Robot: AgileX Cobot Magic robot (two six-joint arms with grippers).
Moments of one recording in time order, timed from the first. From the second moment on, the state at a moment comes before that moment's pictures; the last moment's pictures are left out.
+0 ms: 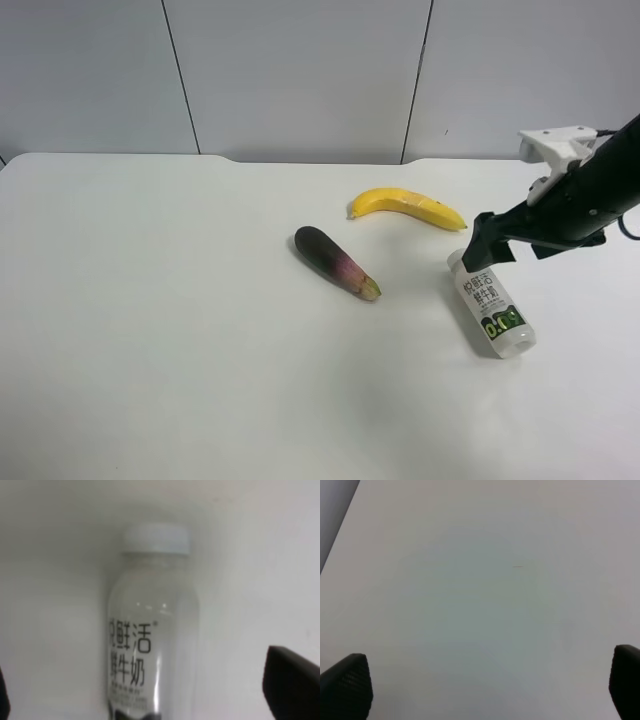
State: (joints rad) left arm 0.12 0.00 -0.51 -0.03 1.06 0.08; right arm 0.07 1.49 -0.82 0.33 0.65 -0.44
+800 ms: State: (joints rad) left arm 0.12 0.00 -0.51 -0.03 1.06 0.08; right arm 0.07 0.65 -0.71 0.19 1.12 -0.19
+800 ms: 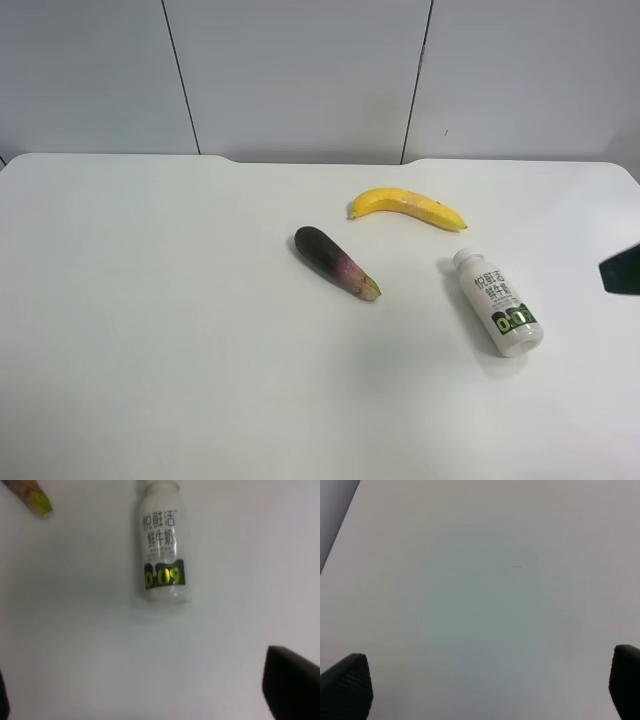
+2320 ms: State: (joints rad) left arm 0.12 0.00 -0.51 -0.03 1.06 0.08; right arm 0.07 0.00 -0.50 0.07 1.07 -0.09
